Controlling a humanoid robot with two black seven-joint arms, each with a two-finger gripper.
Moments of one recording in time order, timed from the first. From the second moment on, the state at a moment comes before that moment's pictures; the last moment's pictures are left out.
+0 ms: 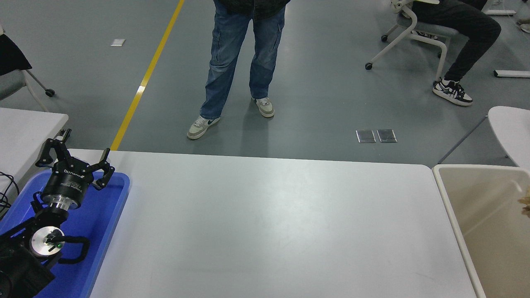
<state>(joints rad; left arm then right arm) -0.55 0.46 -0.62 -0.39 -0.23 -0.70 -0.58 0.70 -0.48 0.29 0.04 -0.04 -0.08 -0.04</state>
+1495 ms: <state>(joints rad) -0.55 0.46 -0.62 -0.39 -0.23 -0.70 -0.58 0.65 -0.43 0.28 0.05 -0.06 -0.10 -0.04</state>
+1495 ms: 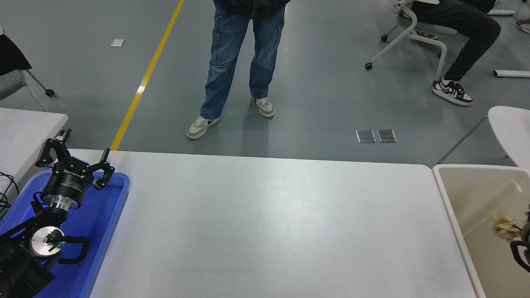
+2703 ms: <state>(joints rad) -0.55 0.46 -0.62 -0.39 -0.23 -0.70 -0.58 0.88 -0.64 0.43 0.44 -0.06 -0.07 0.14</state>
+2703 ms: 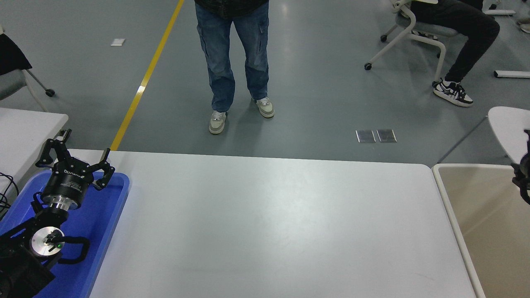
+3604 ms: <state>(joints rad) -0.55 0.46 -0.62 -0.39 -0.23 -0.70 -0.58 0.80 -0.64 0.60 0.59 -0.11 0.22 0.48</state>
